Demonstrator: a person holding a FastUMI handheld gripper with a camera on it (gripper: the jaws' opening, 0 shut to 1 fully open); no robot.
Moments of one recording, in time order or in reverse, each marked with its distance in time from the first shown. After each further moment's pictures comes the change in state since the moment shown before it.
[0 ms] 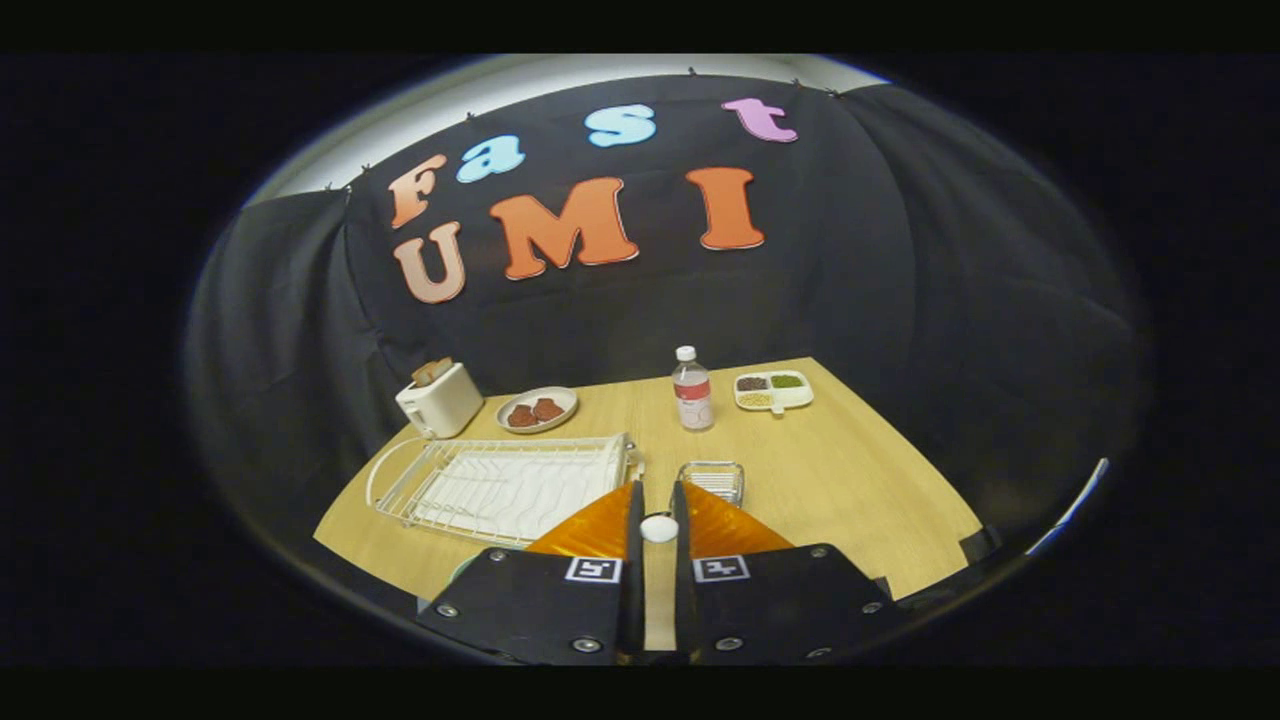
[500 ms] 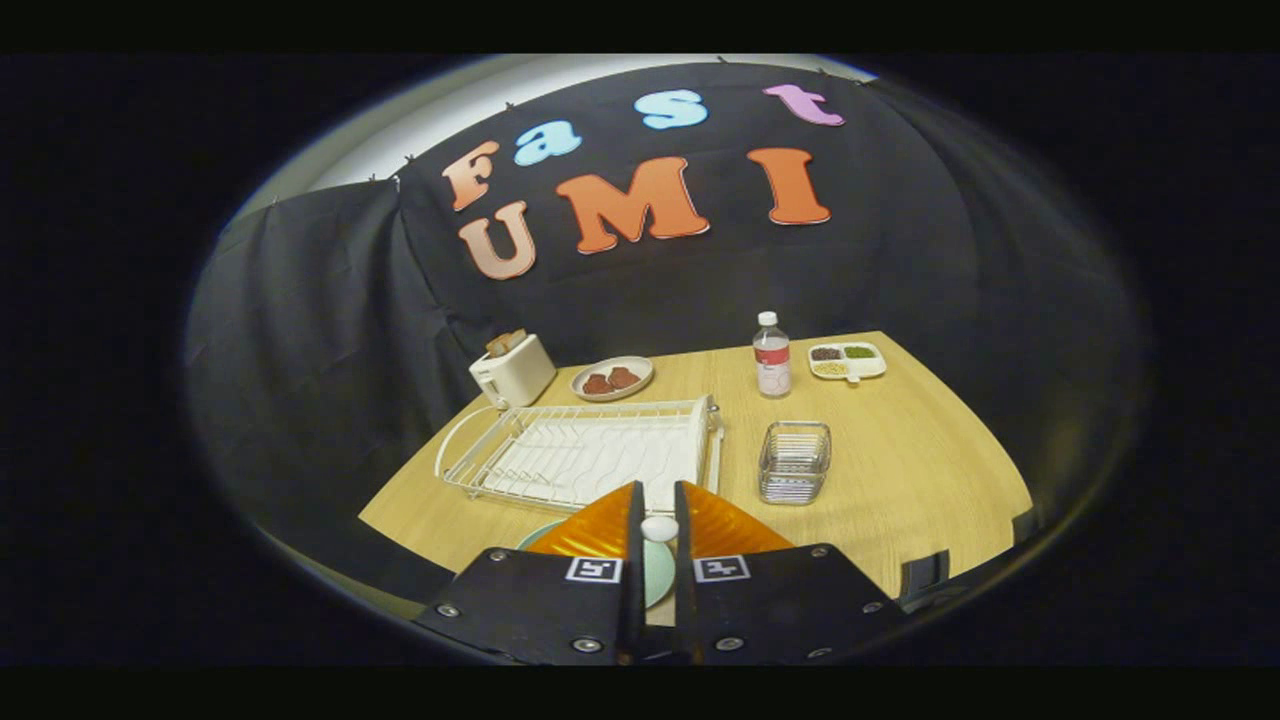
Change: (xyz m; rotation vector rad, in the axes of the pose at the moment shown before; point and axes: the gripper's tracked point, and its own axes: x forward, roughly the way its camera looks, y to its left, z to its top) arm -0.012 0.065 -0.045 -0.031 0.097 0.173
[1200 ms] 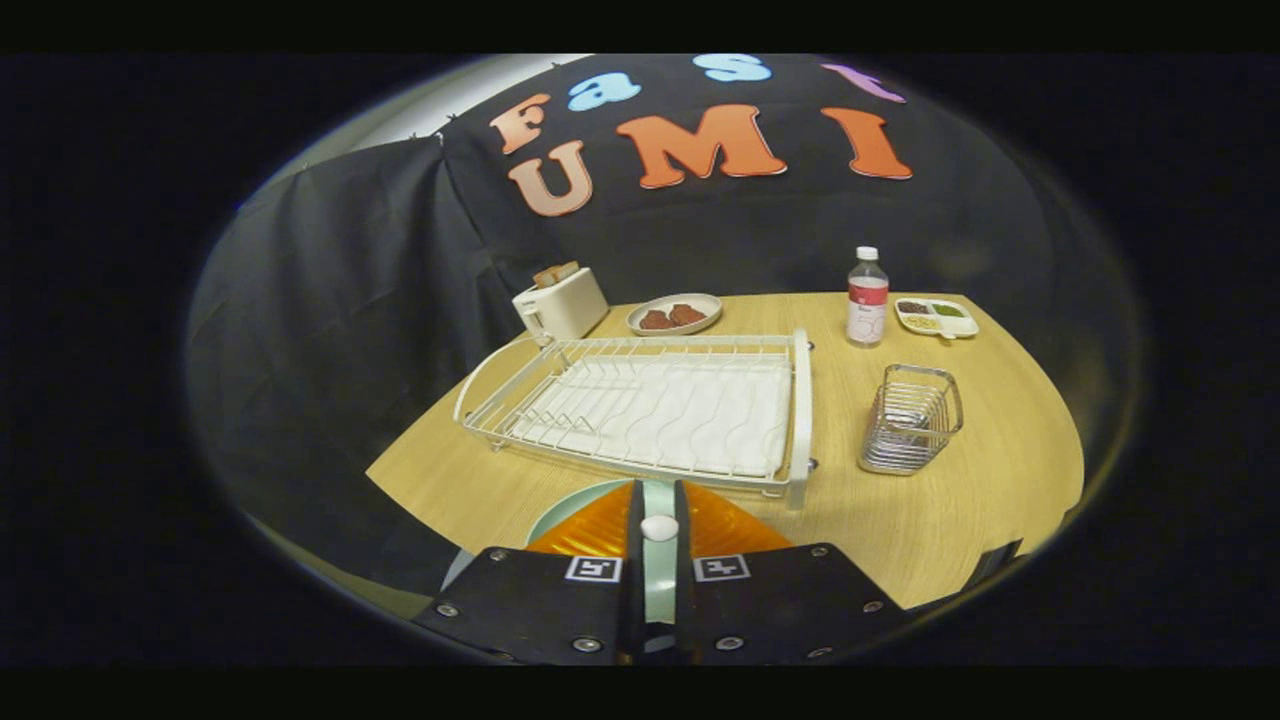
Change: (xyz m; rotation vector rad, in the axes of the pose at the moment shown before) arm 0.063 0.058 -0.068 -0.083 0.160 0.149
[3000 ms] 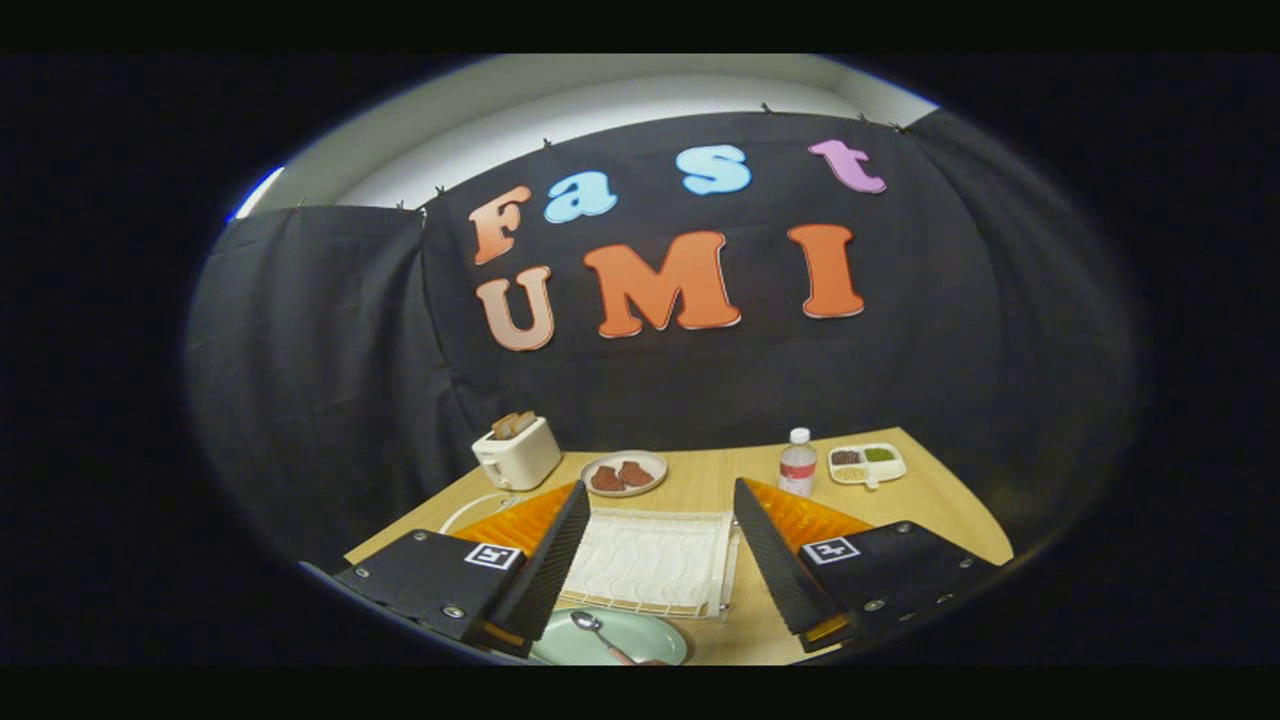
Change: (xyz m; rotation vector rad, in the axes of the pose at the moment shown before) arm -0.085 -0.044 0.222 -0.045 -0.493 -0.223
